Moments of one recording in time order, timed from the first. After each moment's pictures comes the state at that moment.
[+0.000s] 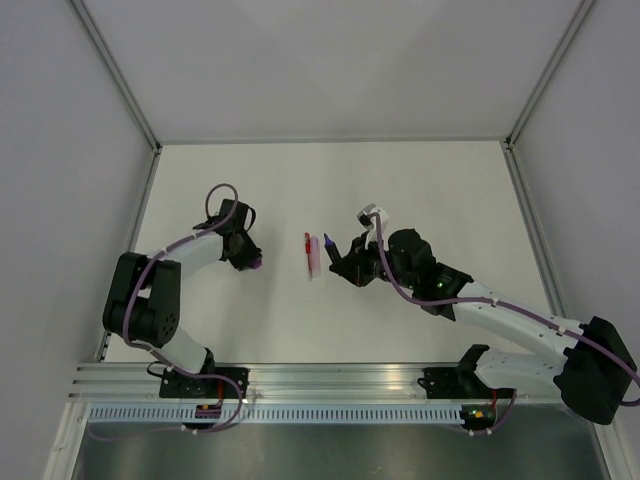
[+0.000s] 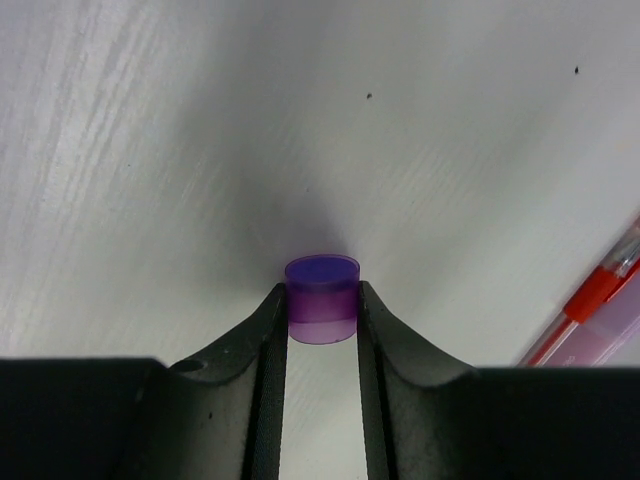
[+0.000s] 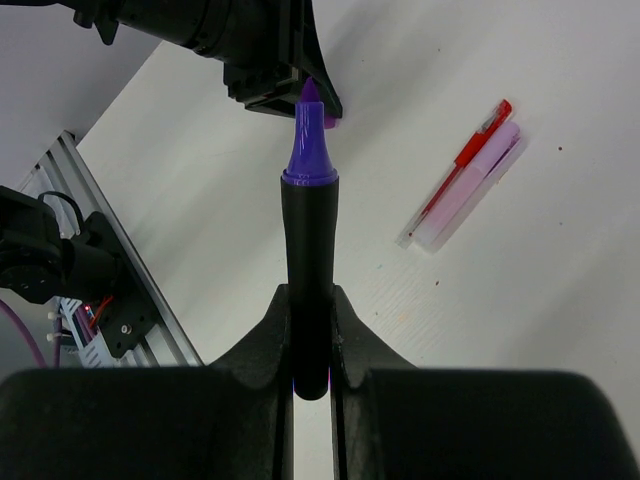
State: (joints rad) left arm -0.23 1.61 0.88 -0.41 -0.08 -0.82; right arm 0.82 1.12 0.69 0.10 -0.17 0.41
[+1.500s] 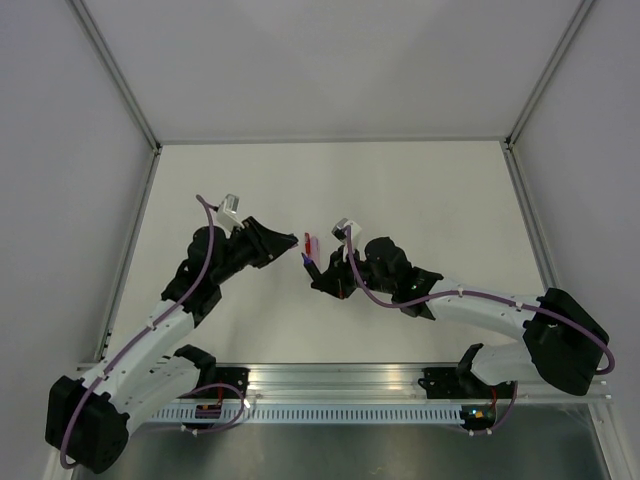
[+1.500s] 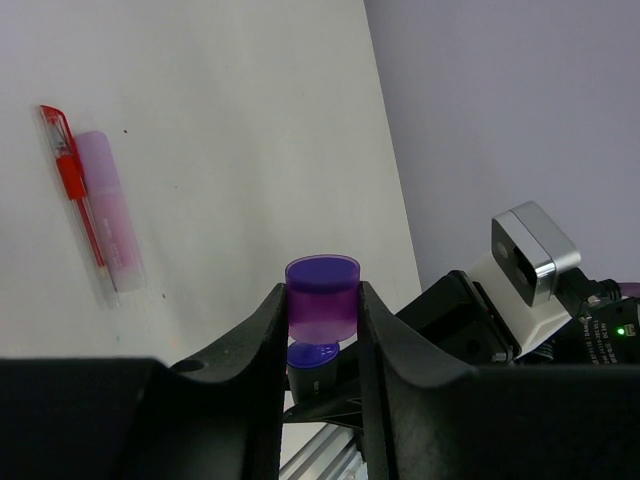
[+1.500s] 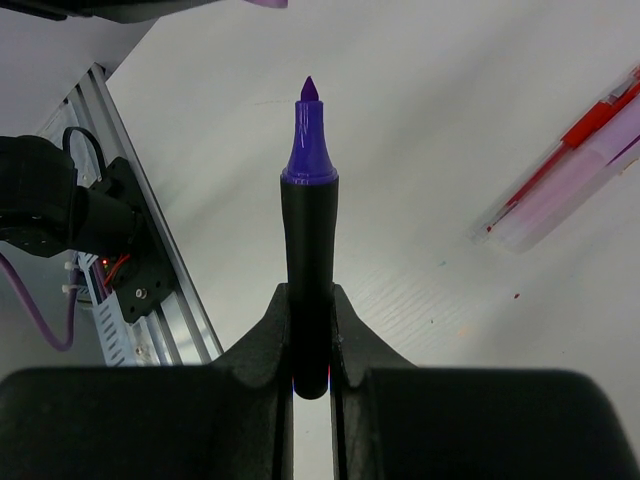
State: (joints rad) left arm -0.44 0.88 0.57 0.10 0.28 -0.93; right arm 0.90 1.32 0.66 0.30 -0.26 0.41
